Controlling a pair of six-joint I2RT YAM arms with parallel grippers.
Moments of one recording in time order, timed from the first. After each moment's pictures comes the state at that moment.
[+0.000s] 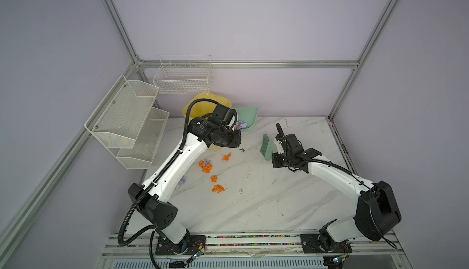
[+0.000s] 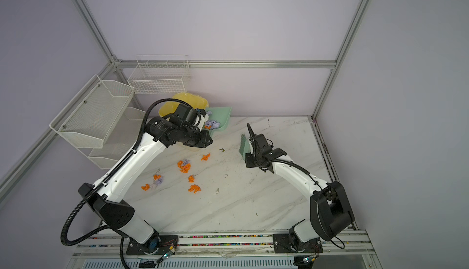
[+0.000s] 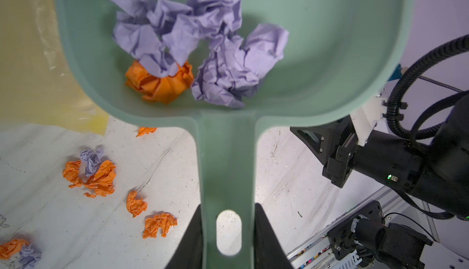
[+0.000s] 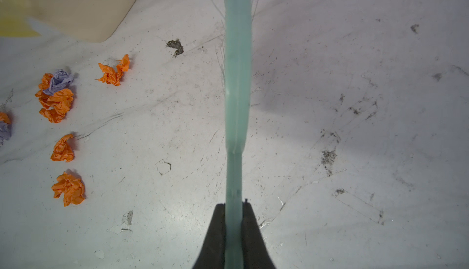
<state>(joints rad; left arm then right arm) -0.55 1.63 1.89 -1.16 0.10 -0.37 0.52 1.46 1.07 -0.52 -0.03 0.35</state>
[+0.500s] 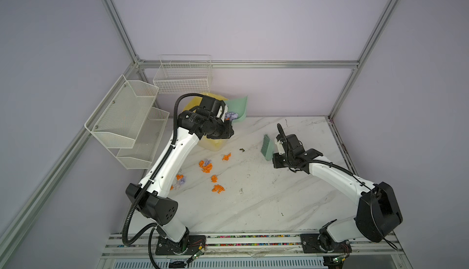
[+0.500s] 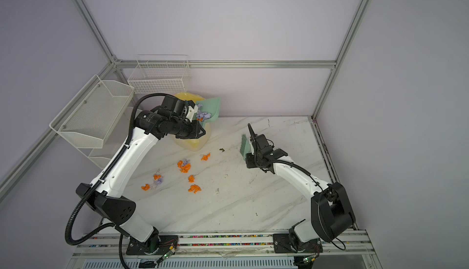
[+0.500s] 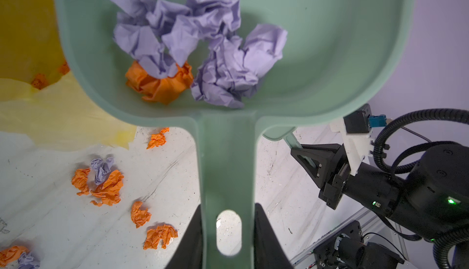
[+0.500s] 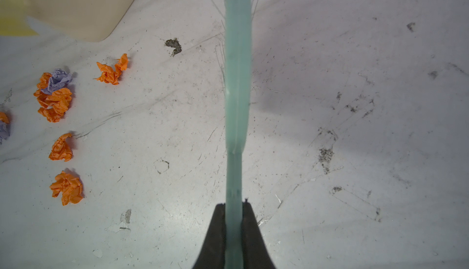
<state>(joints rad) -0.41 1.65 1.95 -1.16 0.20 -0.39 0.52 1.46 1.06 -0.52 -0.03 0.34</state>
